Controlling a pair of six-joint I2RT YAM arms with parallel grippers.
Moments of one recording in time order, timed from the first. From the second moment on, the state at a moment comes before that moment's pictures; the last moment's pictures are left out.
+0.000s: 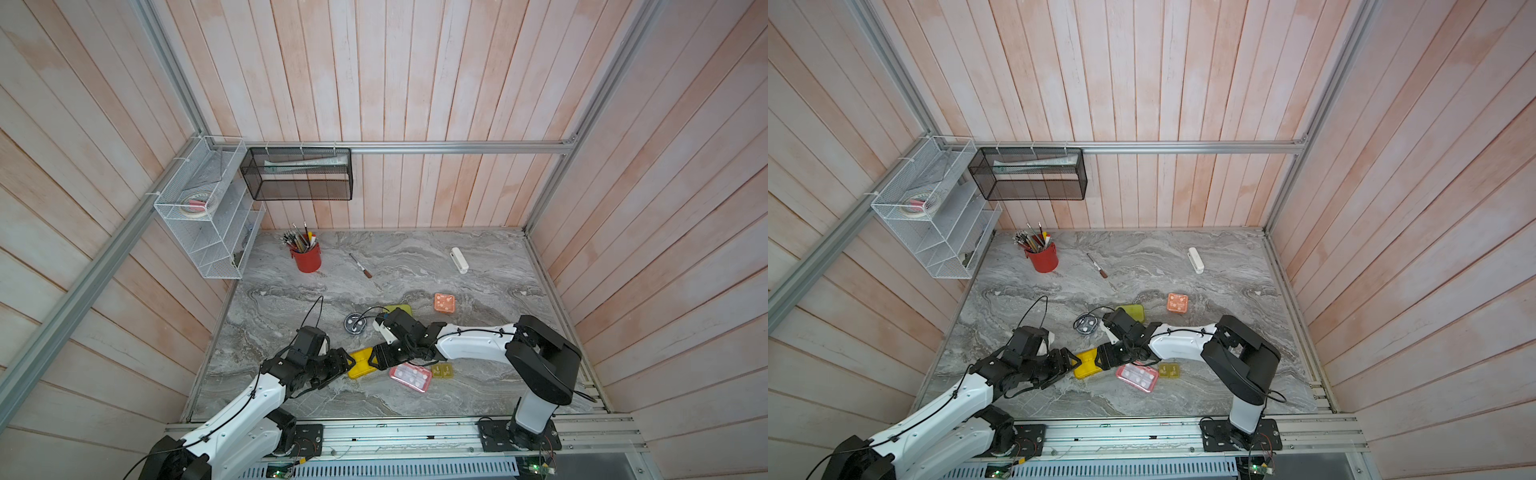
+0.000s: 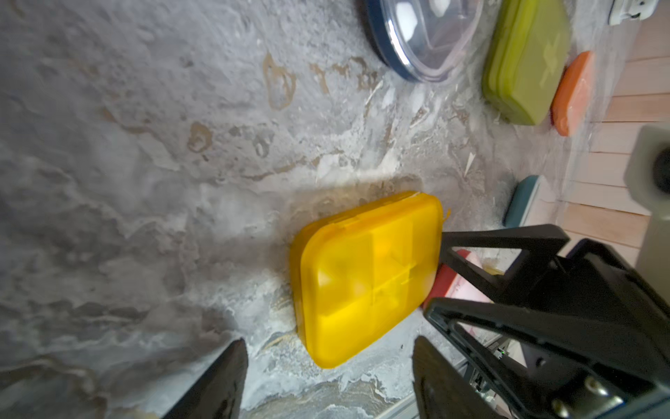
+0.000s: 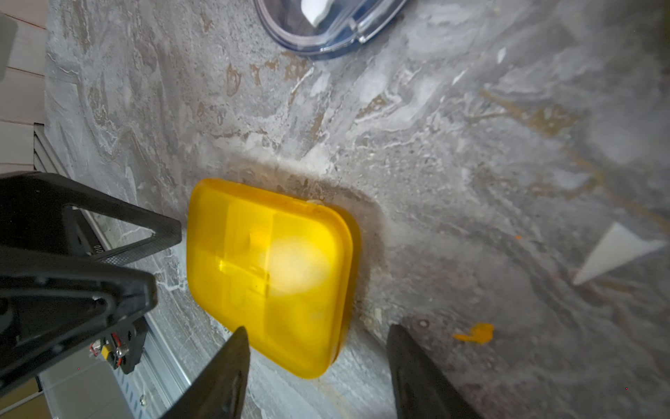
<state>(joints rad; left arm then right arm) -0.47 0.90 0.35 -0.45 0.37 -0.90 1.01 1.76 0.94 -0.16 -0.30 0.63</state>
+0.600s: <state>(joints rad) -0.59 0.95 0.33 -0.38 0.32 -1.00 1.01 1.76 0.95 -0.18 -0.32 0.61</state>
